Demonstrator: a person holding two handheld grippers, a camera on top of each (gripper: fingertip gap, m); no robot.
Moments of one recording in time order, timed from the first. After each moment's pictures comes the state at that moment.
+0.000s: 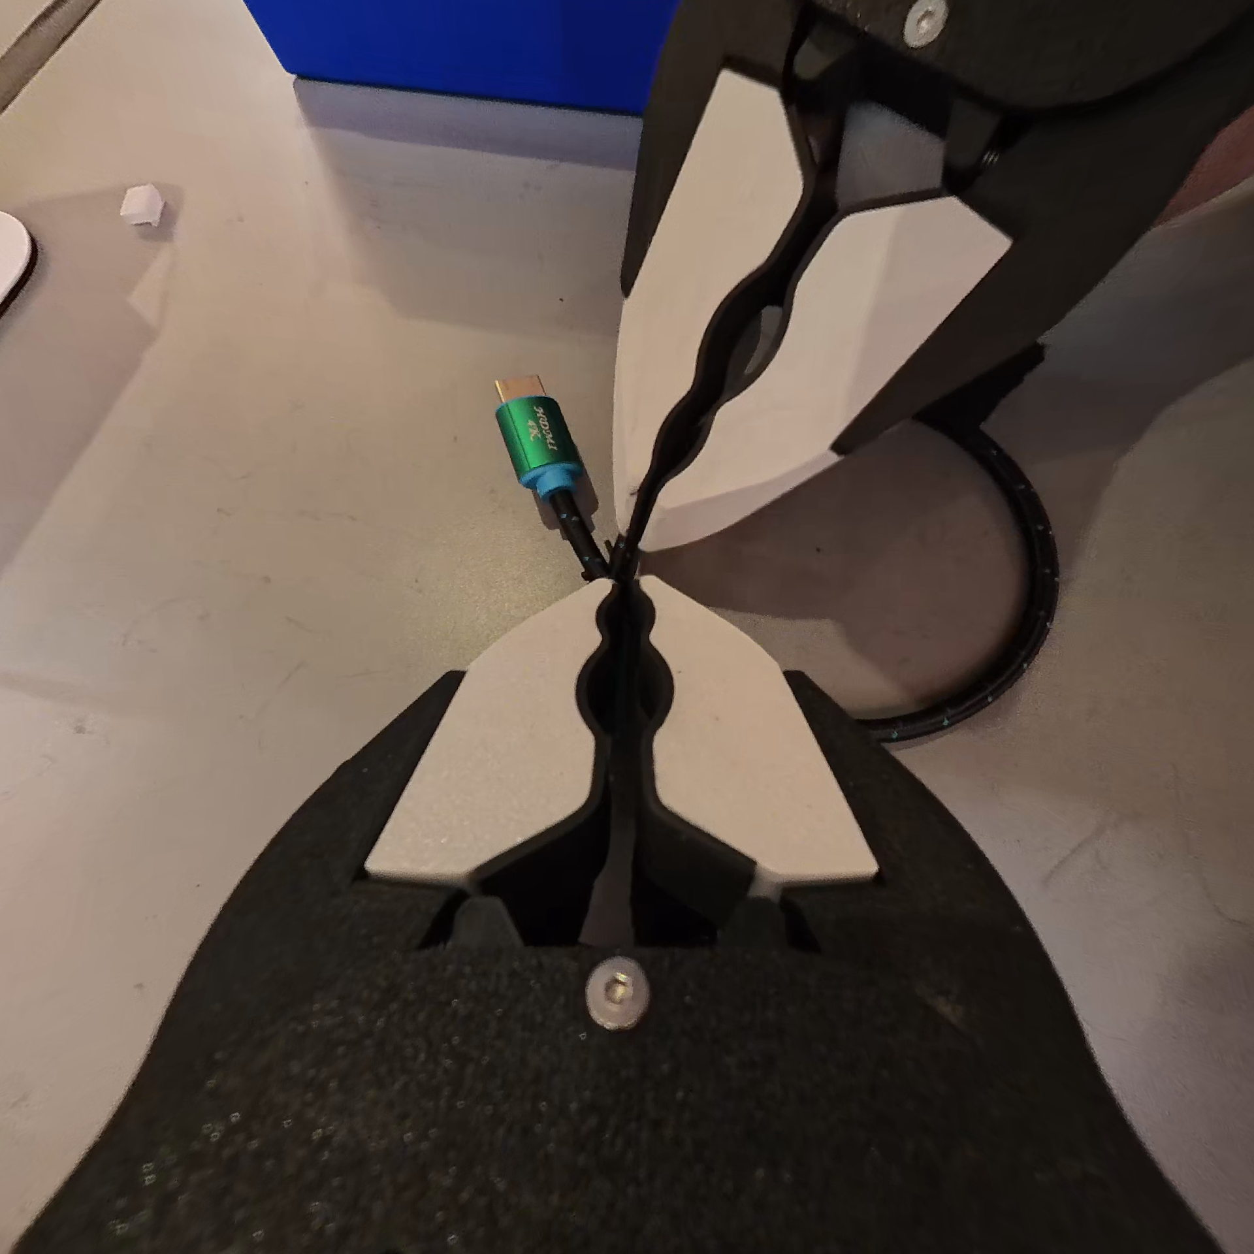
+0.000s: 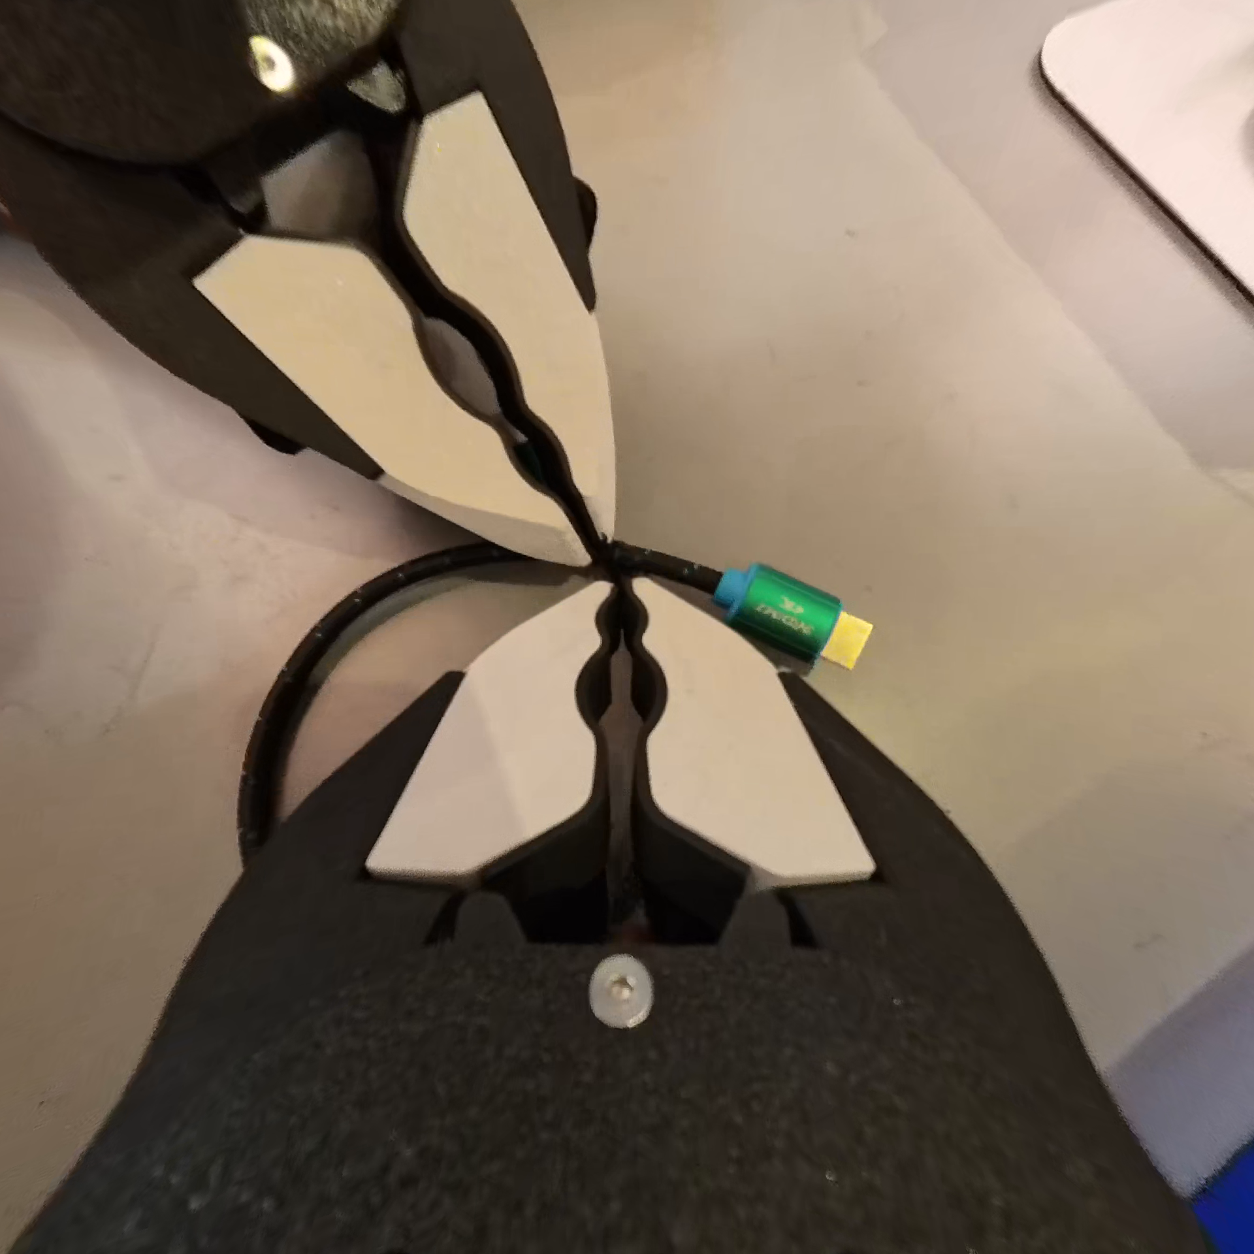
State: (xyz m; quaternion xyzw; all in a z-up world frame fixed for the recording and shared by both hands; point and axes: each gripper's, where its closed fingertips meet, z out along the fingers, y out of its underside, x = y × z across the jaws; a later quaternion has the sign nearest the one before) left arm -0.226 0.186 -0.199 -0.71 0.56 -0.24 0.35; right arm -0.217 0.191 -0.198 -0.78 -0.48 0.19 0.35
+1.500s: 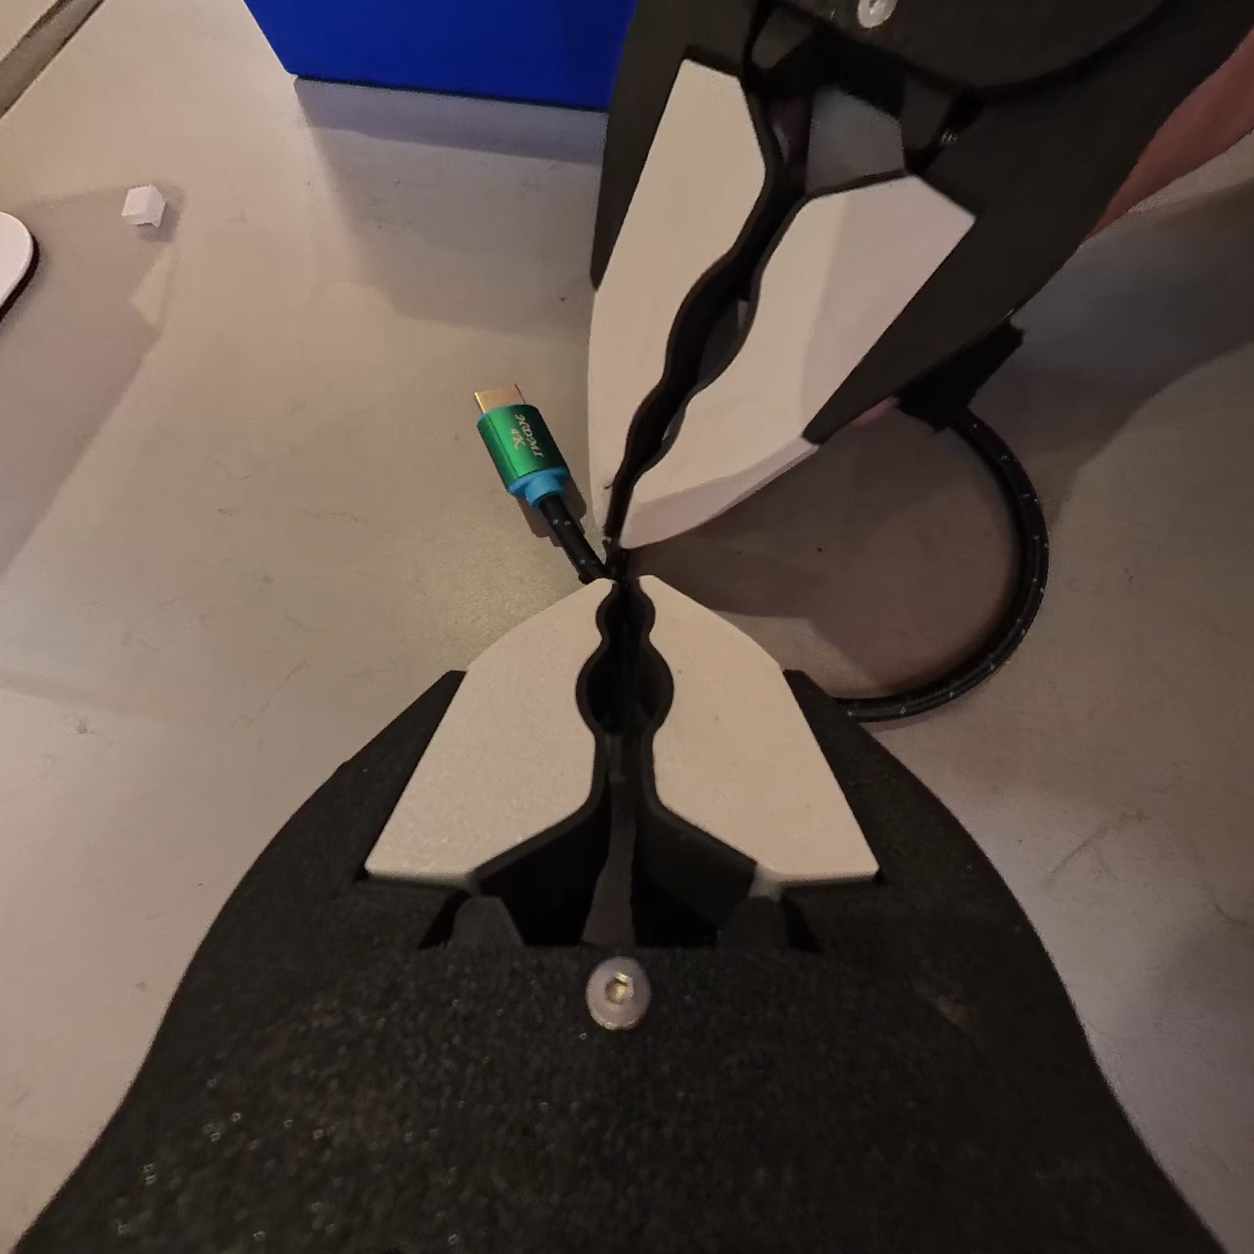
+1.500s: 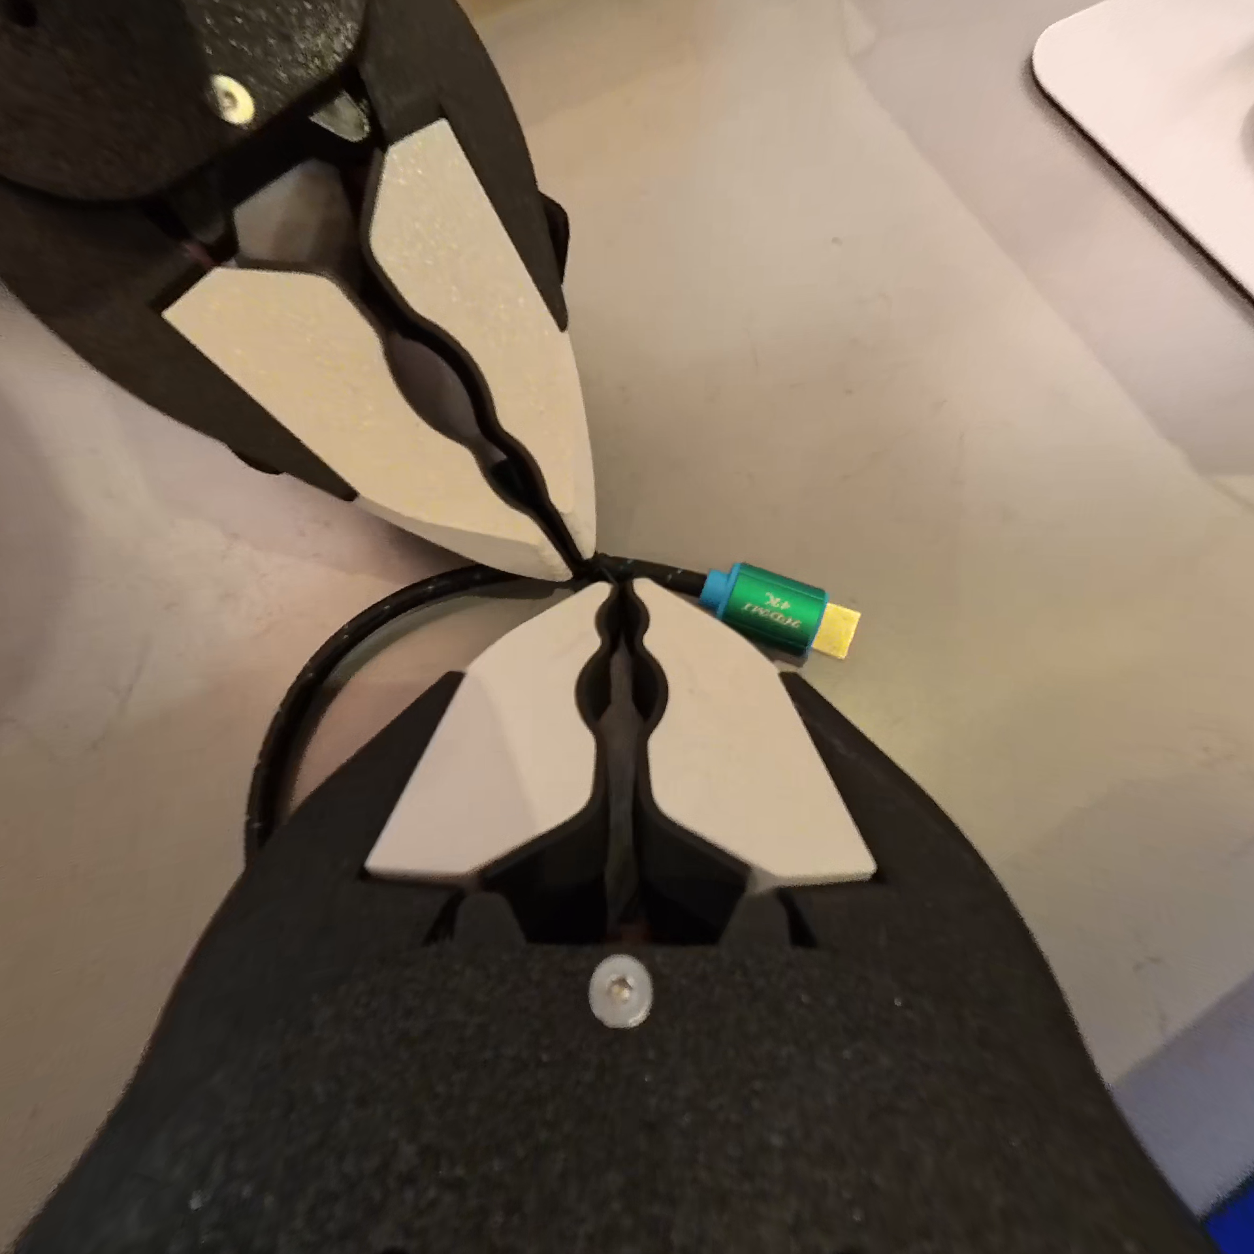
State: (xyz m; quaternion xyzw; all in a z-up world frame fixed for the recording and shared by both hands) left arm -0.226 0.187 -0.198 -0.71 0.56 -0.24 0.35; right arm -0.218 0.195 -0.196 -0.78 -0.47 0.20 0.35
